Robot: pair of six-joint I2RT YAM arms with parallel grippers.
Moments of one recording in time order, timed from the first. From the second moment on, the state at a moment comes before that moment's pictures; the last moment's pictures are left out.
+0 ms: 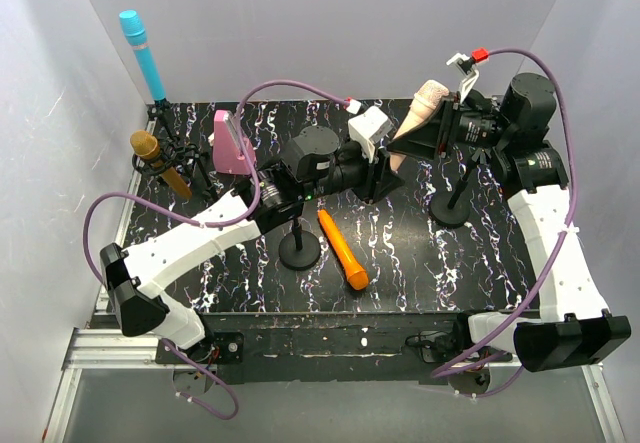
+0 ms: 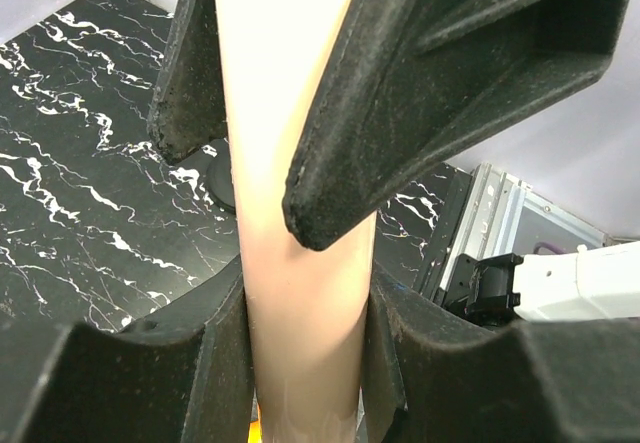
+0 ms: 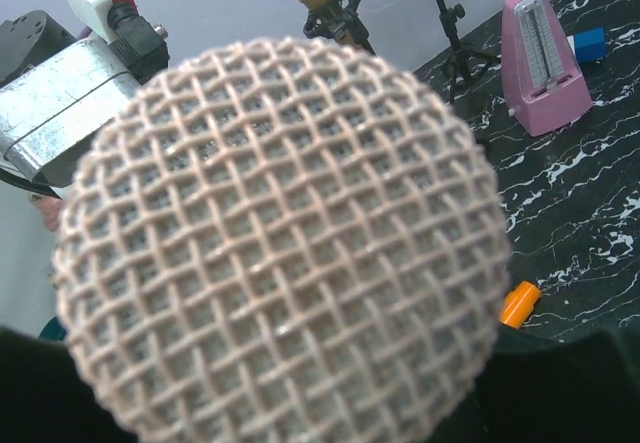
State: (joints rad) left arm -1.02 1.49 1.56 -0.23 0.13 -0.19; right arm 0.16 1.22 1.46 -0.30 -1.19 0.49
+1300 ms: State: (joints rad) left arm -1.02 1.47 1.49 -0.12 0.10 -0.24; right arm 0.15 1.26 1.47 0.14 -1.24 0.85
